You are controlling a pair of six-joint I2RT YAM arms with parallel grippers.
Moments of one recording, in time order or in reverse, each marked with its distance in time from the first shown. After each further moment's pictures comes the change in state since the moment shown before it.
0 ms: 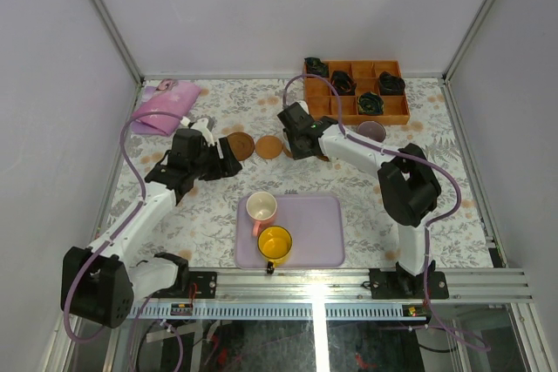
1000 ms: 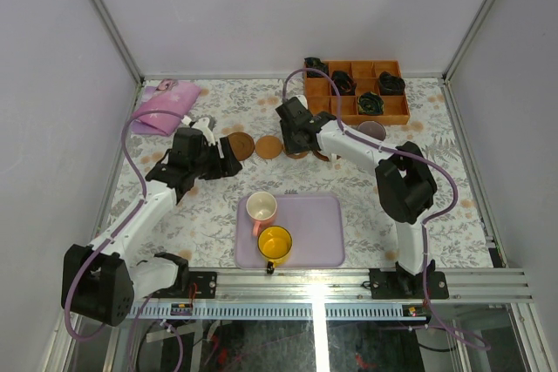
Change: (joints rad) left arm 0.000 0.015 0.004 -0.001 0.000 0.019; right arm -0.008 0.037 0.071 0.000 -0.004 0.033
